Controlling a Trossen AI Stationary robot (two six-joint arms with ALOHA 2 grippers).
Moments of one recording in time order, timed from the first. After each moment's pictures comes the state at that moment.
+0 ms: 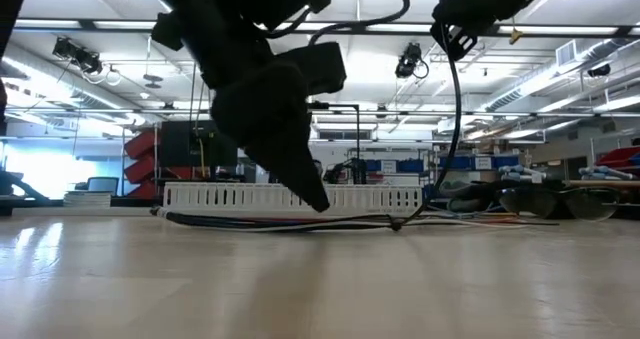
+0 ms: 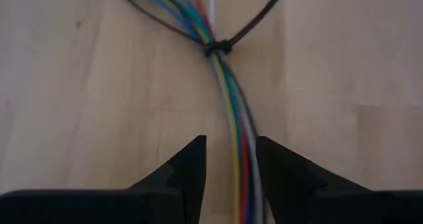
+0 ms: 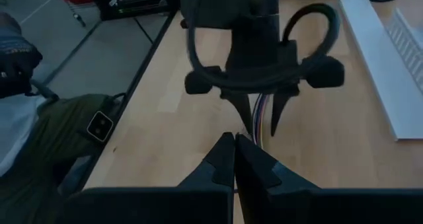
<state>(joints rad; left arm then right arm) -0.22 1.88 1.10 -0.16 -0.18 -0.24 0.09 1.11 0.78 -0.15 -0.21 0.14</state>
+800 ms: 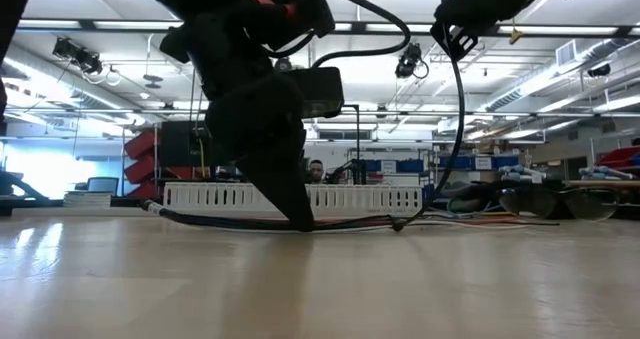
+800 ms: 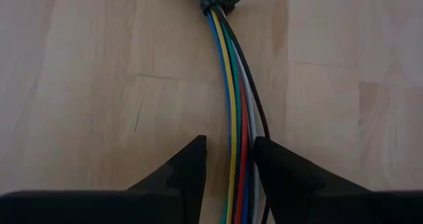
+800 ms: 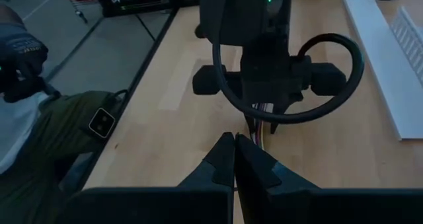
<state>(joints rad) -0.21 1.95 1.11 -0.22 -0.05 -0.31 0.09 1.11 0.78 -0.16 -0.22 0.13</state>
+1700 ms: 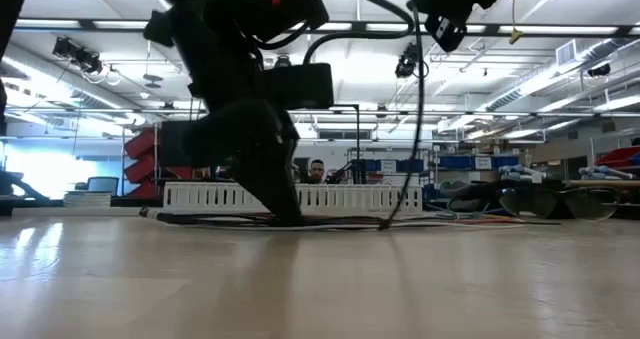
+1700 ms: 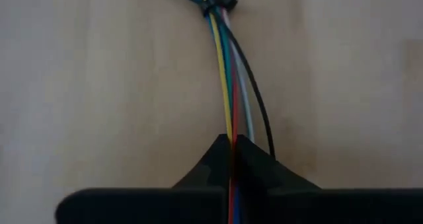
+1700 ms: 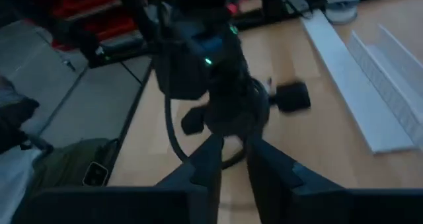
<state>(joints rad) -0.24 1.90 1.14 -0.35 -0.27 -0.17 0.04 1.11 0.84 -0.14 -0.17 0.26</state>
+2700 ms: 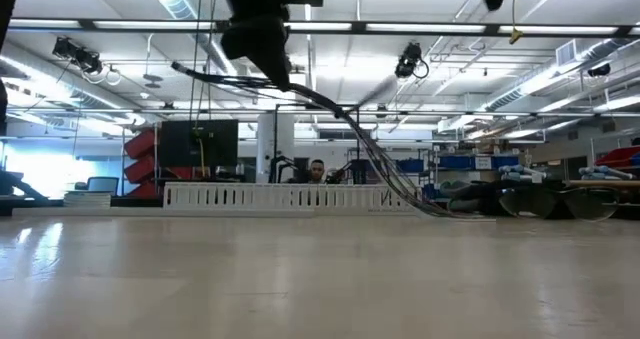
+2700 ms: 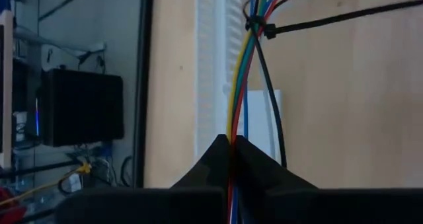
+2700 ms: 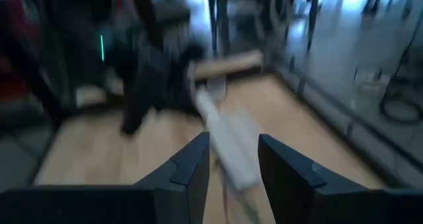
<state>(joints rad) -0.14 1.73 1.50 -0.99 -0.71 -0.01 -0.02 0.84 0.89 -0.31 0.20 0.15</state>
